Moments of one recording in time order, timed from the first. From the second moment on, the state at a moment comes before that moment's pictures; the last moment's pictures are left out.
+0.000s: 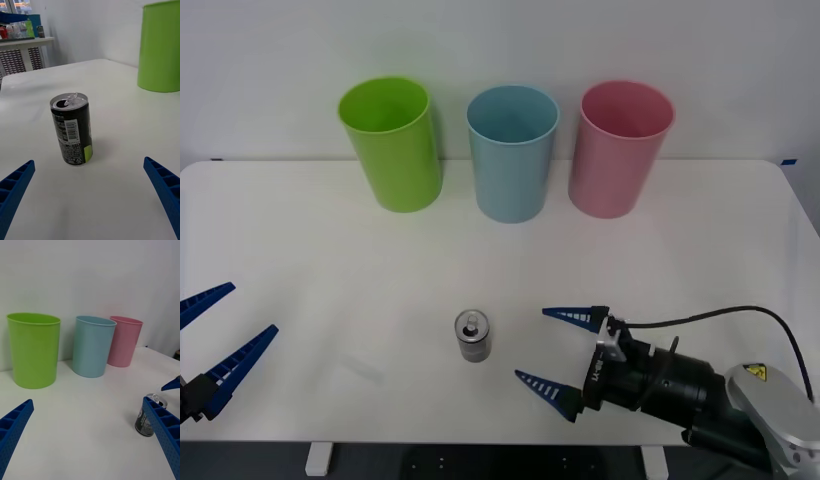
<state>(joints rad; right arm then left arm) -0.04 -0.35 0.21 -1.34 1.21 -0.98 0.32 0.35 0.40 0.52 -1.66 -0.96 -1.22 0.00</state>
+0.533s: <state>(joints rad) -0.09 -0.33 0.37 -1.35 1.17 -0.77 0.33 0.35 0.40 0.52 -1.66 -0.96 -1.22 0.00</state>
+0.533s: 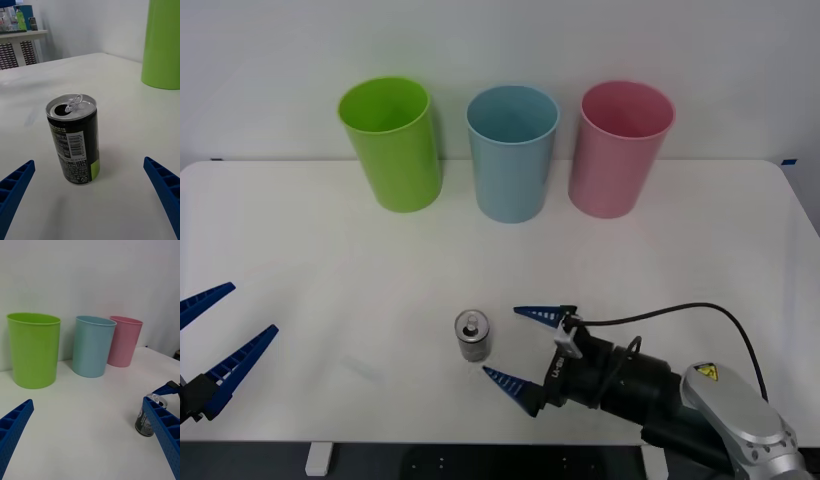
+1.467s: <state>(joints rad) -0.16 -0.30 0.55 -1.34 1.16 -0.53 0.31 0.35 0.40 0.52 -1.66 -0.96 -1.22 0.00</state>
